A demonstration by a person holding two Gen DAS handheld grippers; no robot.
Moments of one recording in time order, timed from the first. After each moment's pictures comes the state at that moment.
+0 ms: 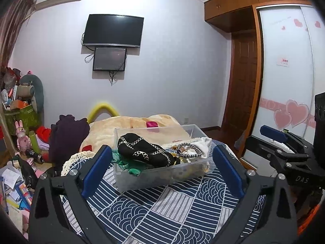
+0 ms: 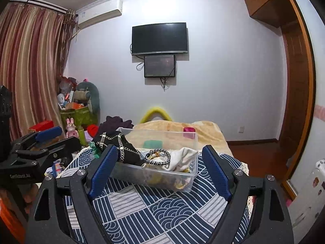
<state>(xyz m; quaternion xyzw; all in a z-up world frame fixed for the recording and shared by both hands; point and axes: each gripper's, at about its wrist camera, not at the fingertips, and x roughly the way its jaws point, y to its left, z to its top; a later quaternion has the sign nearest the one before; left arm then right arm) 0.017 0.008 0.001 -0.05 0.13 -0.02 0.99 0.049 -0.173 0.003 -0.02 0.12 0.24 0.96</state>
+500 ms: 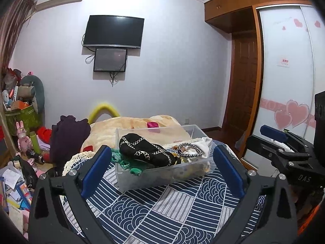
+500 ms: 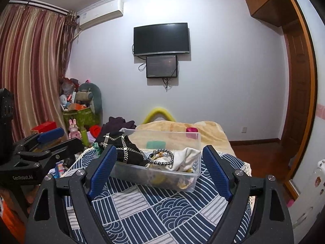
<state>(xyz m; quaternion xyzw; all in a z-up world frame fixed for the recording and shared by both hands) 0.013 0.009 0.000 -0.04 0.13 -0.01 0.99 0.047 -0.173 0.003 -0.01 0.12 0.25 0.96</state>
